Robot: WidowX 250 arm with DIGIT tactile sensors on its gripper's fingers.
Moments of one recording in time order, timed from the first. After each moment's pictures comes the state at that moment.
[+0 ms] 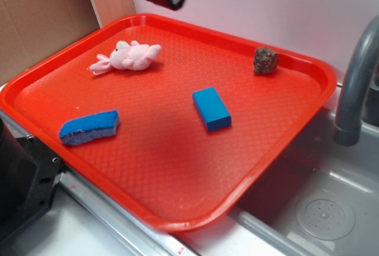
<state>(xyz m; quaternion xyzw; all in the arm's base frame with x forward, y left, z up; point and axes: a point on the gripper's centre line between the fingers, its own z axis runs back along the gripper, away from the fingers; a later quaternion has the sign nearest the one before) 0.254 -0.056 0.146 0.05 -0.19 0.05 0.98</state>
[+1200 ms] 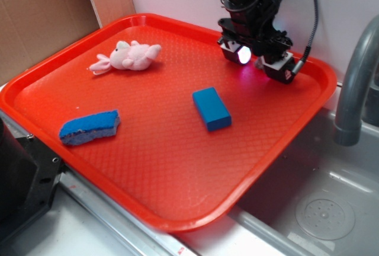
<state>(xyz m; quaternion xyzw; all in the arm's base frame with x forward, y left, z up) 0.360 -0.086 0.020 -0.03 -0.15 0.01 0.99</state>
